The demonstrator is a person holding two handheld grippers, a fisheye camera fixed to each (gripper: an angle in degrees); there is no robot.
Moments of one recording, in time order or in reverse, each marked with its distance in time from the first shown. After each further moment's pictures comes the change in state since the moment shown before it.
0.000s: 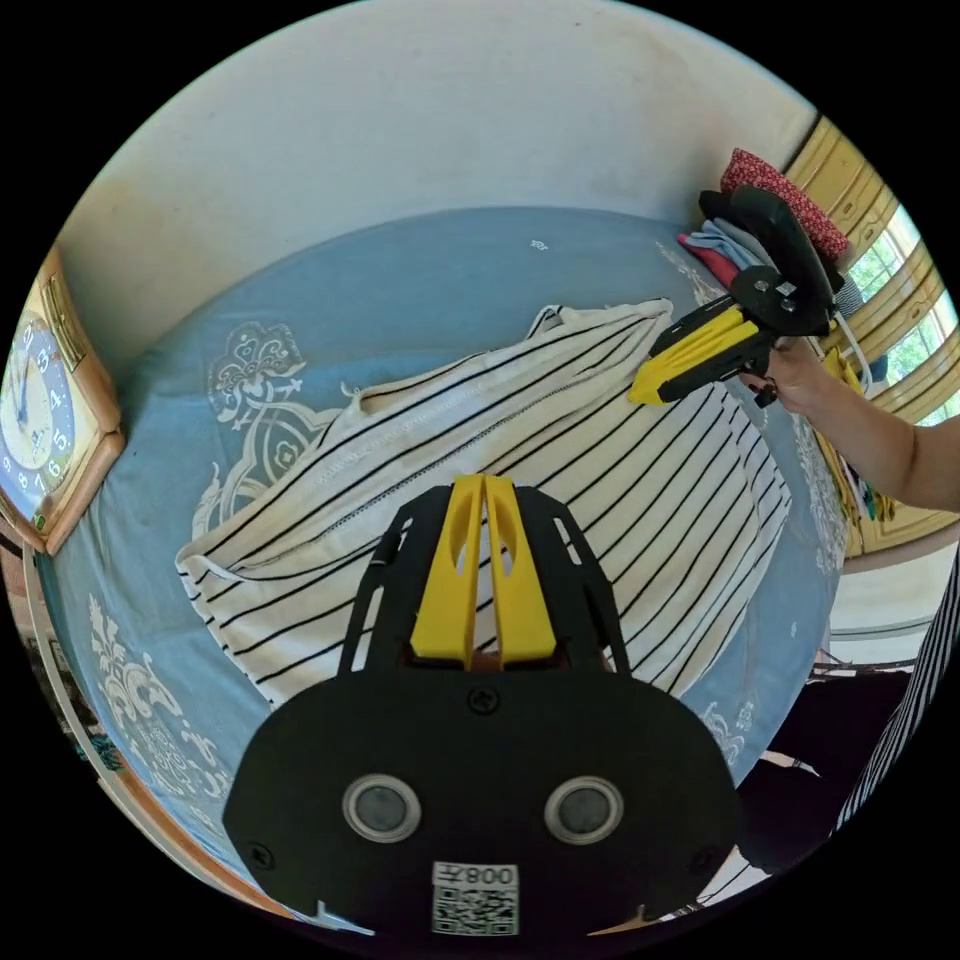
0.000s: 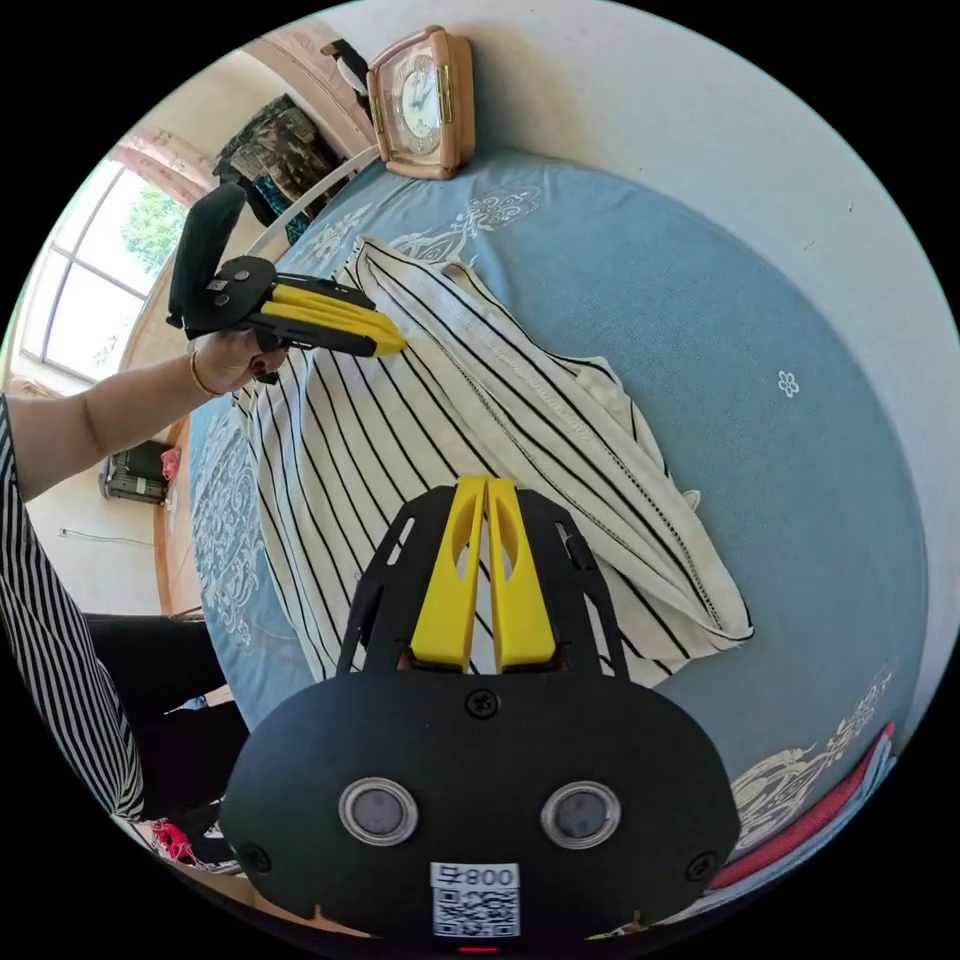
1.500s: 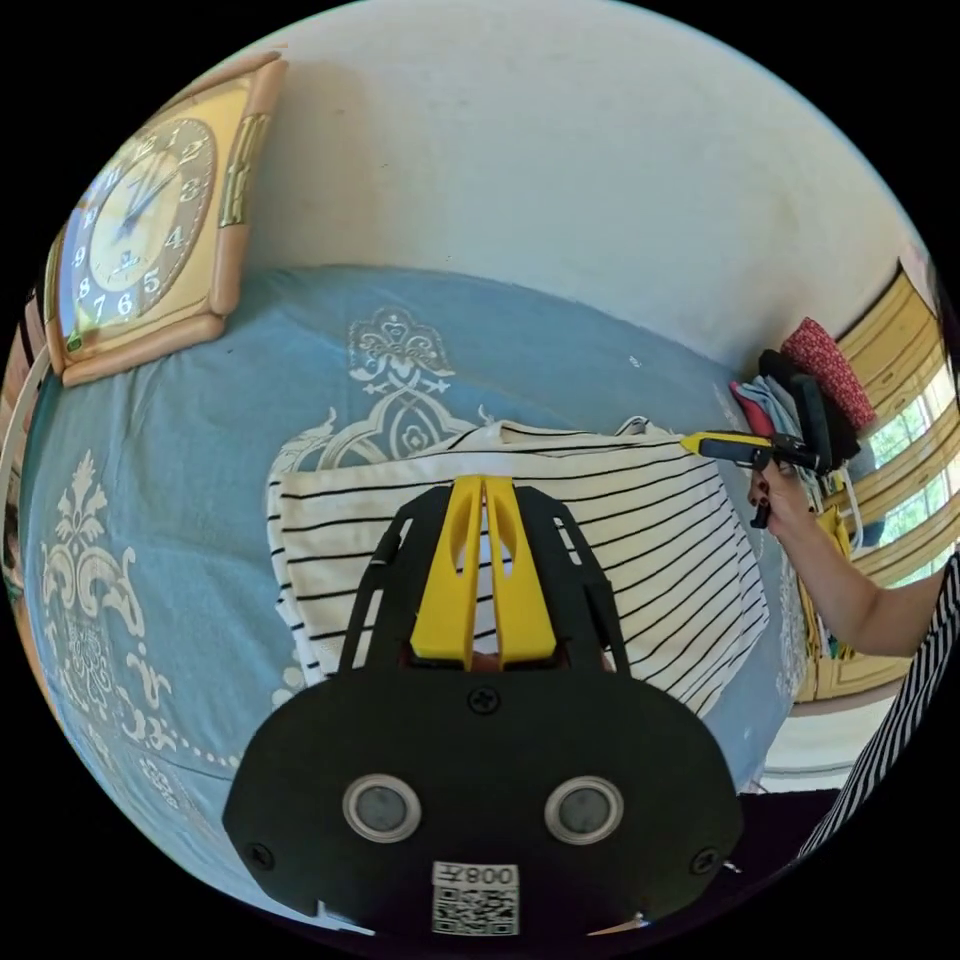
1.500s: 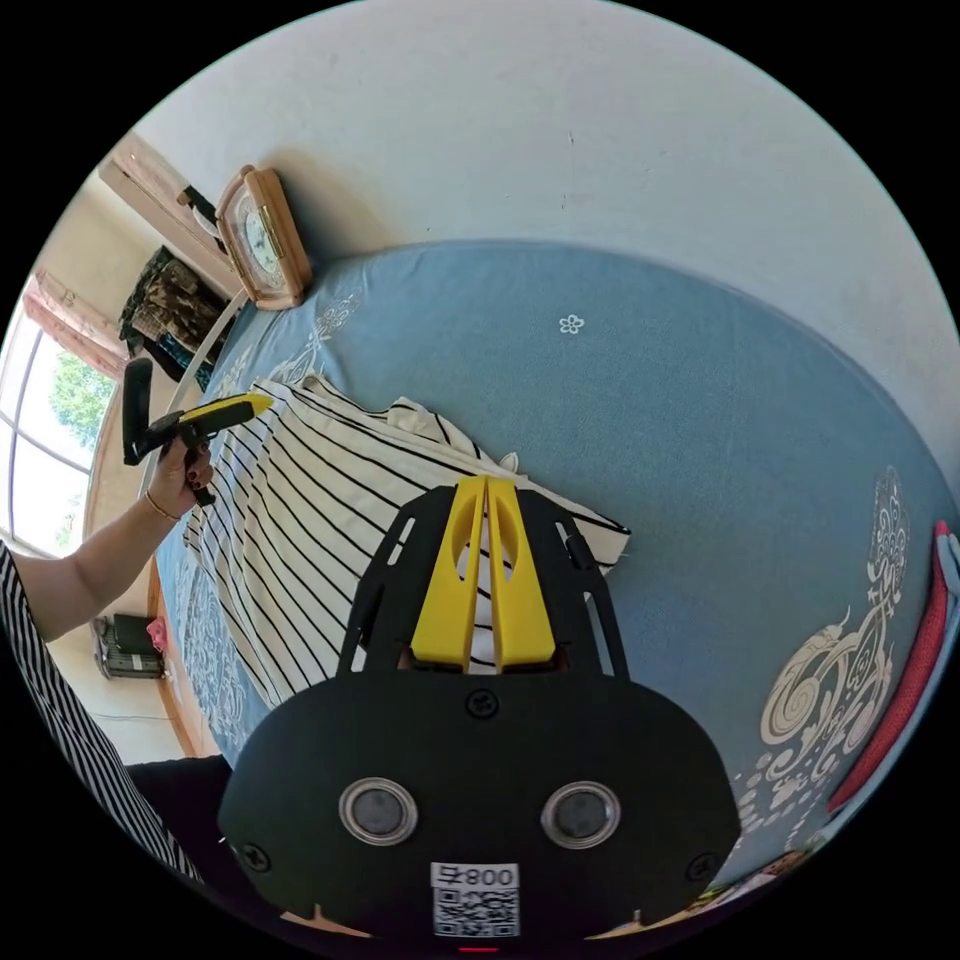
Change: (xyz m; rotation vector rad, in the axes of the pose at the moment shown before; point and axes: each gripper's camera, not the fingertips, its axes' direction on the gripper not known) left arm -0.034 0.044 0.038 0.215 0.041 -0.346; right arm 0.015 0.148 -0.045 0.249 0.090 0.389
